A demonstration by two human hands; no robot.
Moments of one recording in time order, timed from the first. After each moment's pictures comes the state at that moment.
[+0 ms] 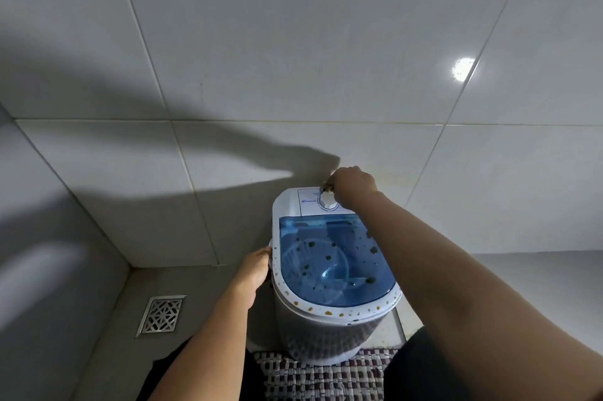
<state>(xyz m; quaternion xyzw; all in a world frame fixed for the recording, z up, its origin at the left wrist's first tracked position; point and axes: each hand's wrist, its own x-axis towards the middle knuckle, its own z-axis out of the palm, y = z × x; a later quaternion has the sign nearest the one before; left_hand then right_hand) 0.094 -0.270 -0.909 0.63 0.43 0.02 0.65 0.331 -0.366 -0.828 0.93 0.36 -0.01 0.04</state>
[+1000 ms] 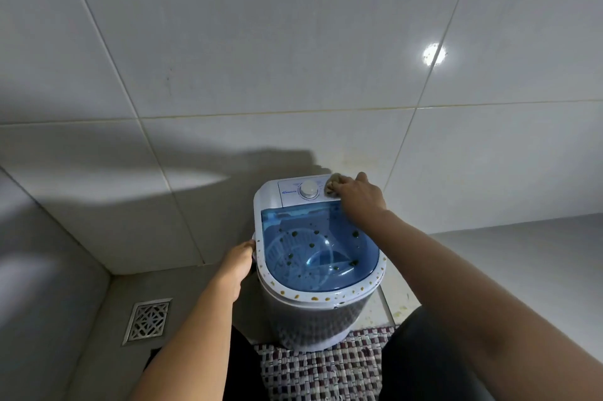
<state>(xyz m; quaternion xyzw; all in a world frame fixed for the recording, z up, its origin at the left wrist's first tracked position) 0.099 -0.260 -0.925 0.62 0.45 -0.01 0.64 0.307 -0.439 -0.849 0.94 0.34 0.03 0.04</state>
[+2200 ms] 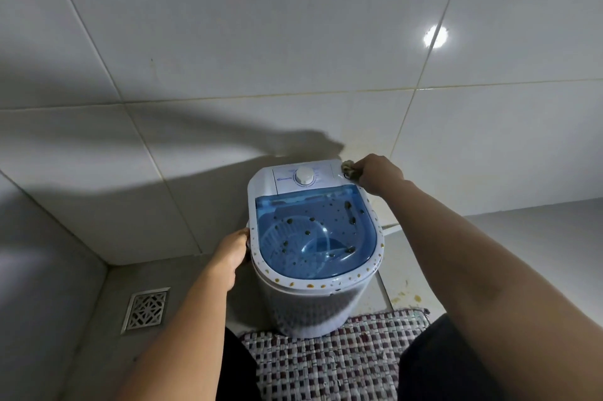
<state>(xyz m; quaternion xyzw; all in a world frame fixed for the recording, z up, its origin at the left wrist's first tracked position) 0.106 -0.260 -0.930 0.61 0.47 -0.01 0.64 0.367 -0.465 -0.854 0.96 0.25 -0.05 -0.09</state>
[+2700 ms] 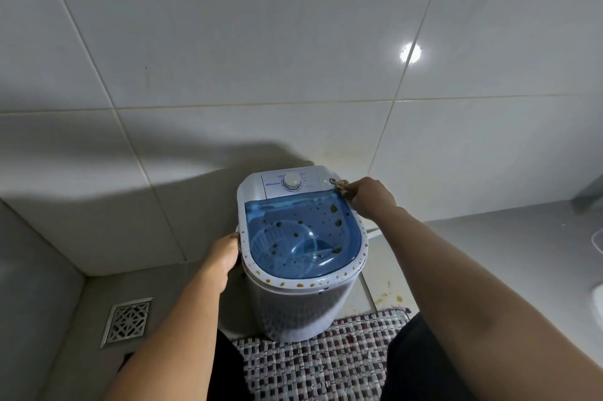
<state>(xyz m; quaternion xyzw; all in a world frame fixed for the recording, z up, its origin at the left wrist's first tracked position) 0.102 -0.260 -0.929 0.62 0.45 -0.01 0.65 0.333 -0.498 -0.873 0.96 0.22 -0.06 -0.16</state>
